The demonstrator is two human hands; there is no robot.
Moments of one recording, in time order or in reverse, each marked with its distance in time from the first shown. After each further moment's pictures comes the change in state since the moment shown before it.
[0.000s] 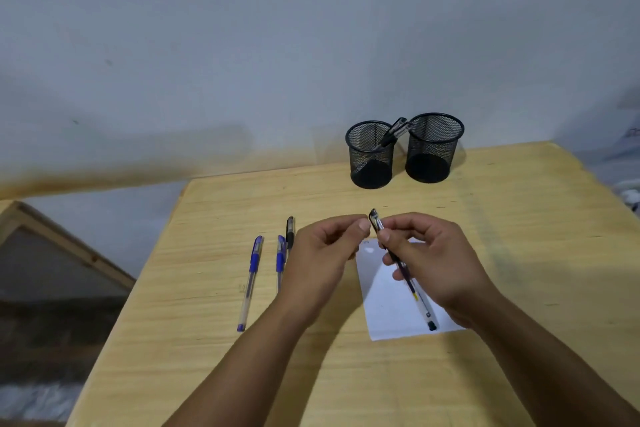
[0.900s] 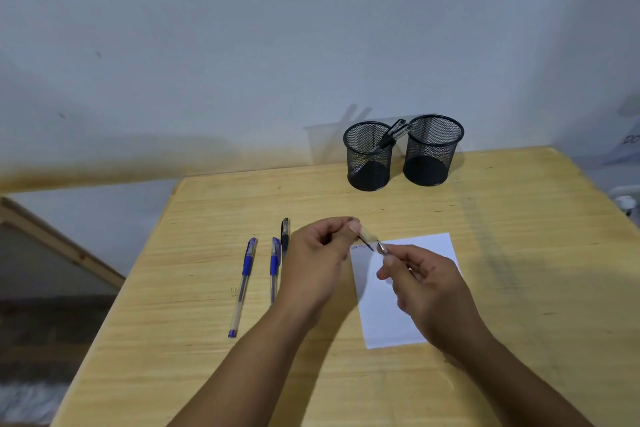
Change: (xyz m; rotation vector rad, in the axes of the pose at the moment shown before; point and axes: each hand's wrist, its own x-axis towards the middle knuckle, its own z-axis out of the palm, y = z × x) left_hand 0.011 -0.007 0.006 -0.025 0.132 -0.065; right_hand -0.016 0.030 0.005 -0.110 0.052 -0.009
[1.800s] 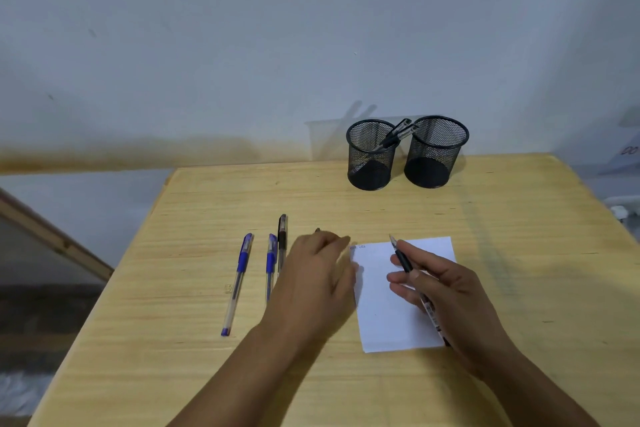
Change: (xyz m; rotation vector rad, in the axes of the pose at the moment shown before) left_hand 0.001 -0.047 -0.016 0.843 -0.067 0.483; right_hand 0.006 0.012 -0.018 0.236 -0.029 0.143
